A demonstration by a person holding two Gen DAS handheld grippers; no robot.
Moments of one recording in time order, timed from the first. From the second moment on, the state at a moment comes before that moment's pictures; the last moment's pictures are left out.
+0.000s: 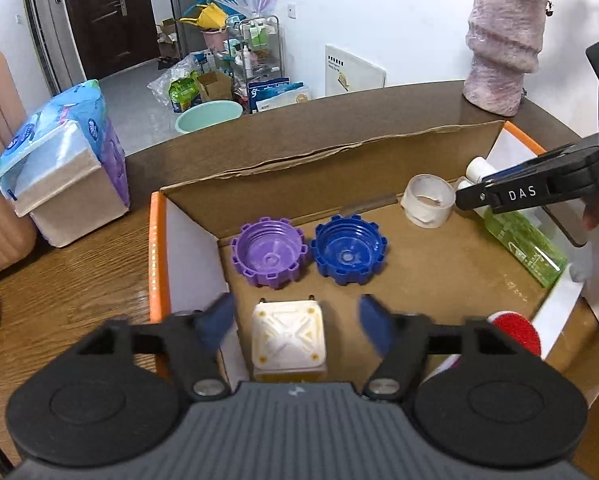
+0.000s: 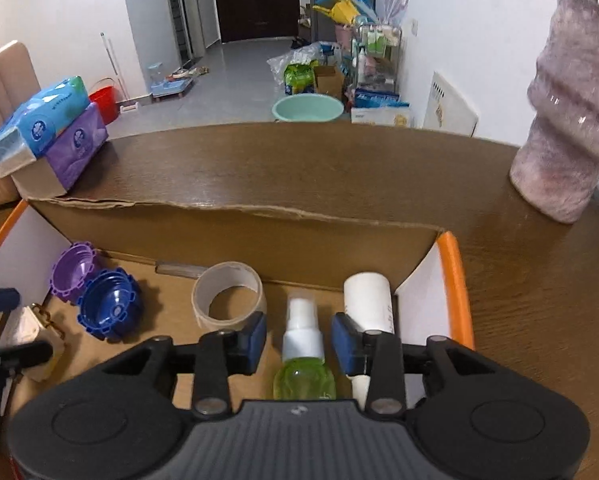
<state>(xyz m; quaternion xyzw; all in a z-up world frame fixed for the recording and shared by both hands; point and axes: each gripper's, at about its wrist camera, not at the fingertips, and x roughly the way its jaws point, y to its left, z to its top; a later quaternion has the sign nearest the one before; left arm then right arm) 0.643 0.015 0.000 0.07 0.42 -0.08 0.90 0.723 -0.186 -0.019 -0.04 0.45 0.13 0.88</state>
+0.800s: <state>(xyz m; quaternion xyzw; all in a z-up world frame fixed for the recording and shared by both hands) 0.479 0.019 0.109 0.04 0.27 -0.04 0.96 0.553 -0.228 0.092 -0.01 0.34 0.17 0.93</state>
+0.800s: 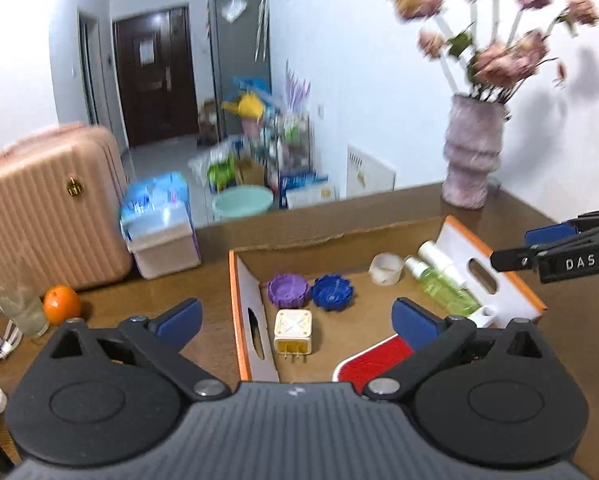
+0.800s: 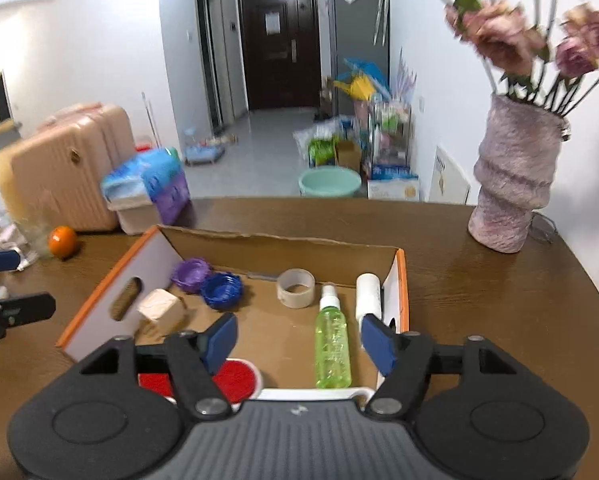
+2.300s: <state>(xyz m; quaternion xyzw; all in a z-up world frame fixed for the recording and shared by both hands) 0.152 0.038 0.057 -0.02 0.02 -0.08 1.00 0.194 -0.222 0.036 0.03 0.07 0.16 0.98</state>
